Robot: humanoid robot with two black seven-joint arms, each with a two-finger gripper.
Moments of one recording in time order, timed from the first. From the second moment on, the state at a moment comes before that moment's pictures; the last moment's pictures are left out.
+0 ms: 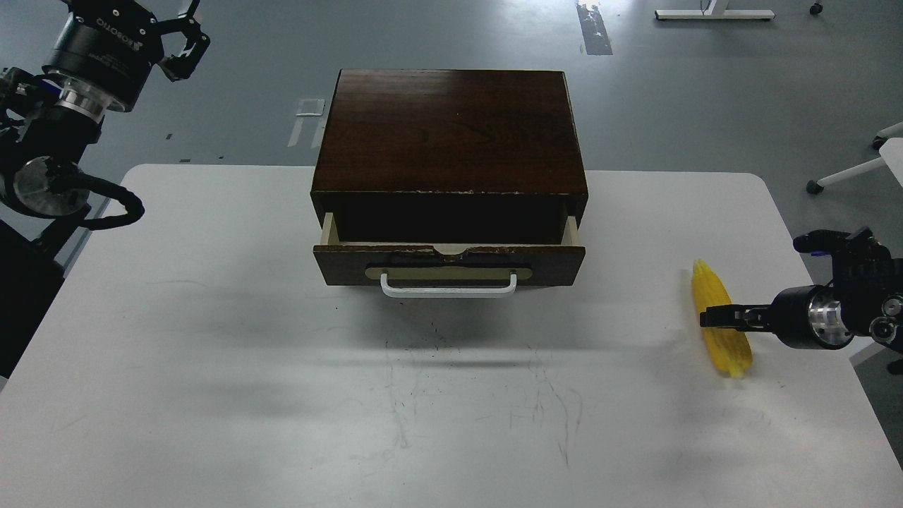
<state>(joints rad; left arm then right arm) -0.92 0.56 -0.69 -0.76 -0.06 -0.49 -0.46 0.90 -0.83 0.00 1.05 -1.23 0.43 0.08</state>
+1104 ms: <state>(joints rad) -0.92 0.63 -0.68 -0.77 -0.06 -0.49 -0.44 1.60 -0.87 0.03 1.41 -1.43 0.45 0.08</state>
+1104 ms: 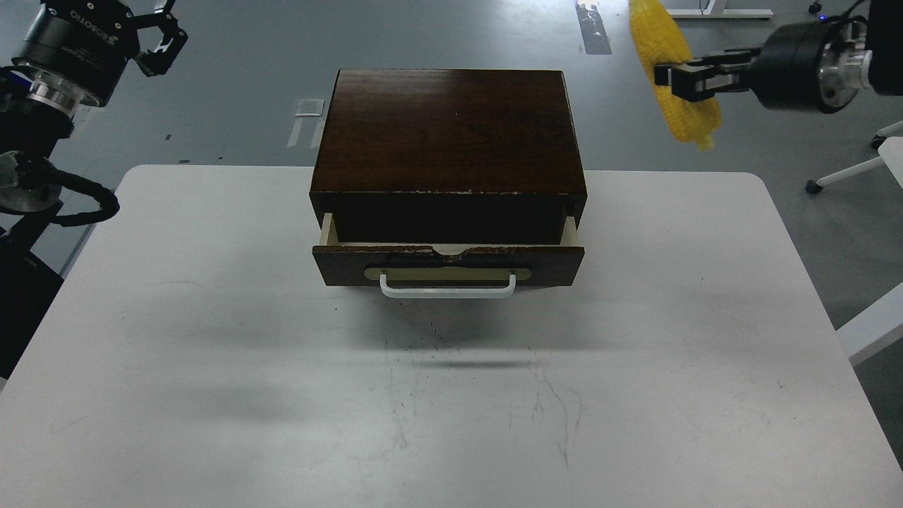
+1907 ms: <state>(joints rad) -0.91 0.70 -0.68 -0.79 -0.06 -0.49 -0.45 1.59 -0.49 -0.11 1.51 -2.05 0.44 0.20</state>
